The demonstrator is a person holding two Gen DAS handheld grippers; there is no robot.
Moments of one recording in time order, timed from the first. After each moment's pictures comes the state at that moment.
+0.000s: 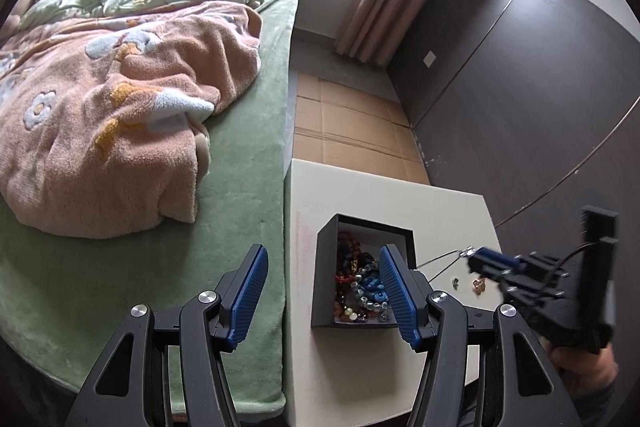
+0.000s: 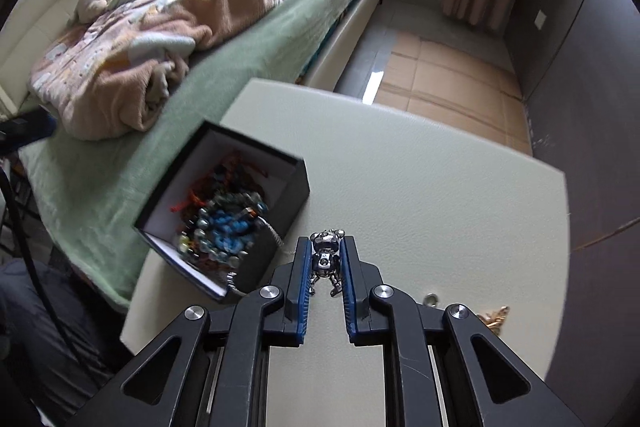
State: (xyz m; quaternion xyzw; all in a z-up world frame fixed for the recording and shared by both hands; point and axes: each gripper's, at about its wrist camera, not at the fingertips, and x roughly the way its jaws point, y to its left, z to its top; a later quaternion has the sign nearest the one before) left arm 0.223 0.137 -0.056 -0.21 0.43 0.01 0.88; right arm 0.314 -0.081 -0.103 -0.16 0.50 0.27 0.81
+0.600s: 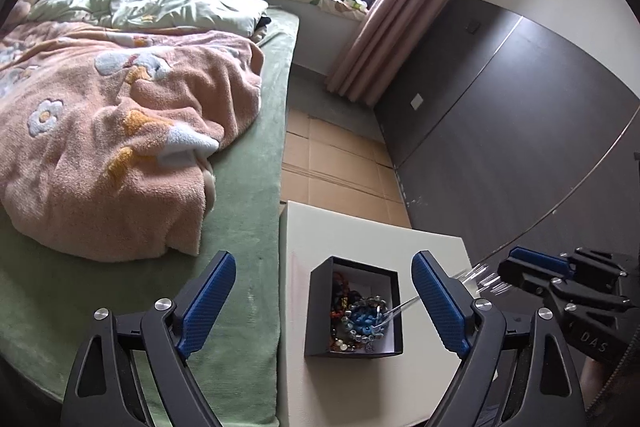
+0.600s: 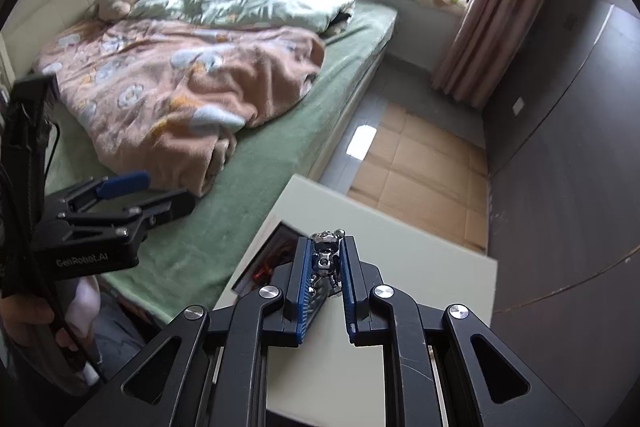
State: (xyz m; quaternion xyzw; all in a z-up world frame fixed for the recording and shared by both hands) left arm 0.213 0.169 -0.038 -0.25 0.36 0.01 0.90; right arm 0.258 0.001 0.042 -0.24 0.43 0.25 0.83
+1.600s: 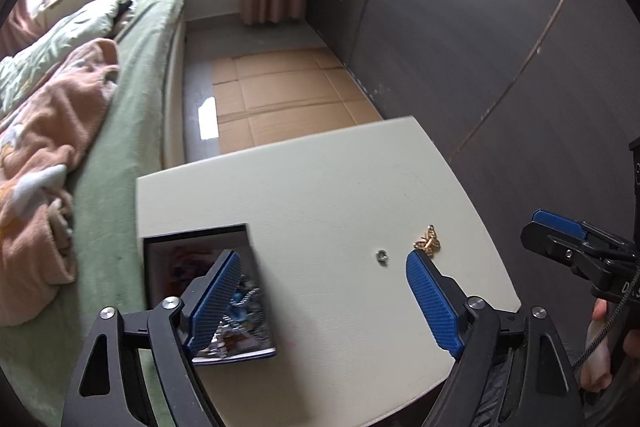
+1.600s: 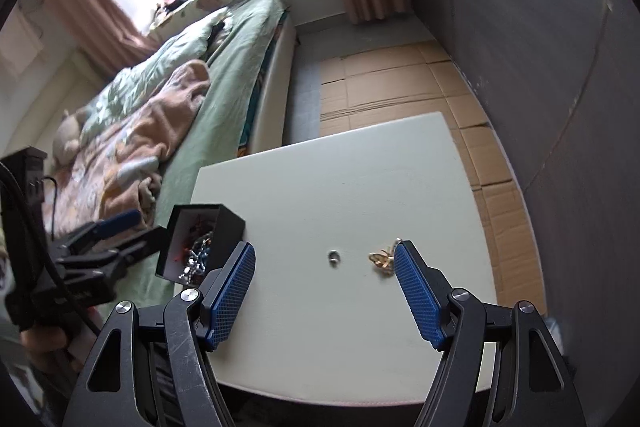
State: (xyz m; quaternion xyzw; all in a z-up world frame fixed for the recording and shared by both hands) left arm 0.303 -0.050 -0.071 -0.05 0.50 -0.10 0.86; right arm 0.304 -0.246 -0.052 0.06 0.49 0.18 0.85
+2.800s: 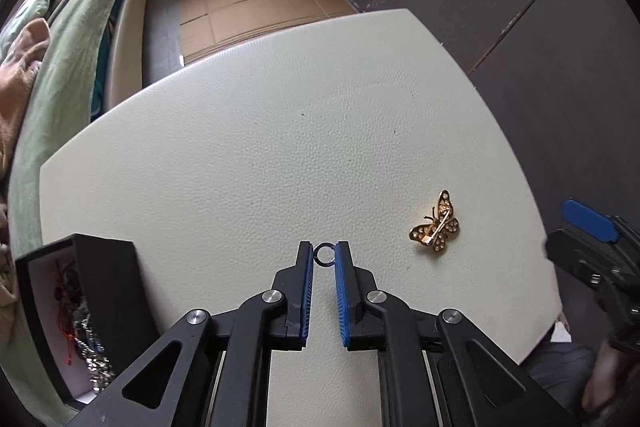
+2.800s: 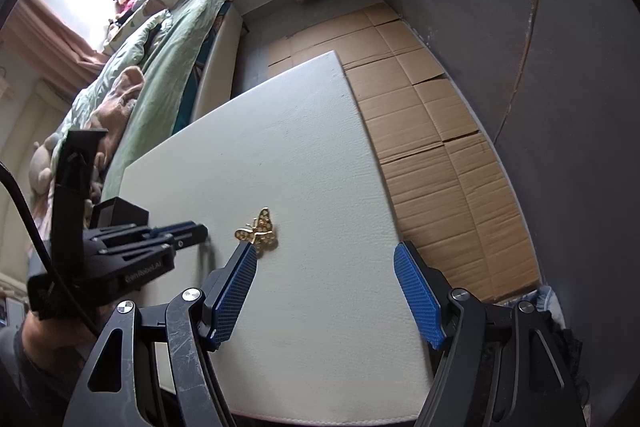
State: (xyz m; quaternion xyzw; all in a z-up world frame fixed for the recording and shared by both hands) left arm 0.357 -0.132 -0.167 0.01 0.60 -0.10 0.79; right arm 0.332 -0.330 -0.146 0.10 0.53 0.14 0.83
